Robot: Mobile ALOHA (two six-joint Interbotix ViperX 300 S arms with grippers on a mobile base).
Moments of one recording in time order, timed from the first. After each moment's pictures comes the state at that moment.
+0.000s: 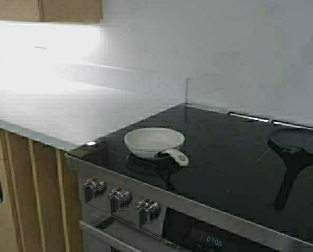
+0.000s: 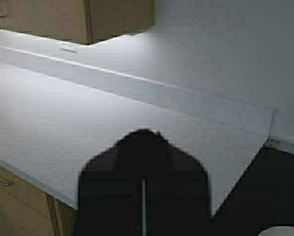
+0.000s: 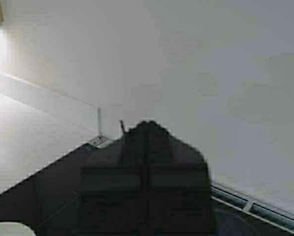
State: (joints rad) left arm 0.00 -0.97 1.17 0.00 -0.29 0.00; right arm 0.00 -0.96 1.17 0.00 -0.29 0.00
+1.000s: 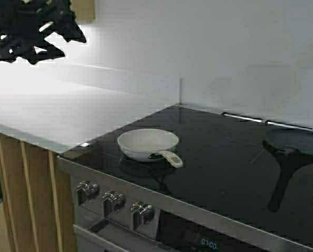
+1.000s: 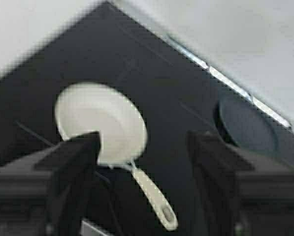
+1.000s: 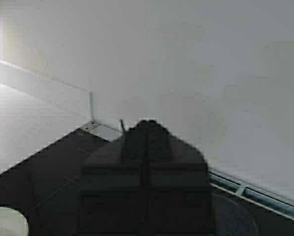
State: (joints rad) left arm -0.33 -0.38 1.21 0.17 -0.58 -0.67; right arm 0.00 -0.96 1.21 0.00 -0.29 0.00
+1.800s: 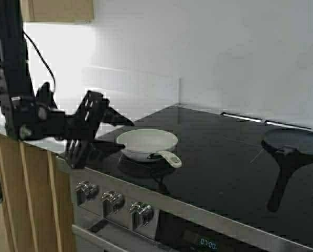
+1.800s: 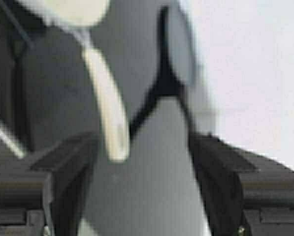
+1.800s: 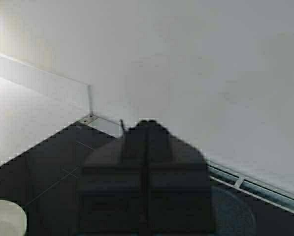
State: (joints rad) left arm -0.34 0.69 0.92 0.43 -1.36 -1.26; right arm 0.00 -0.96 1.21 0.00 -0.27 0.00
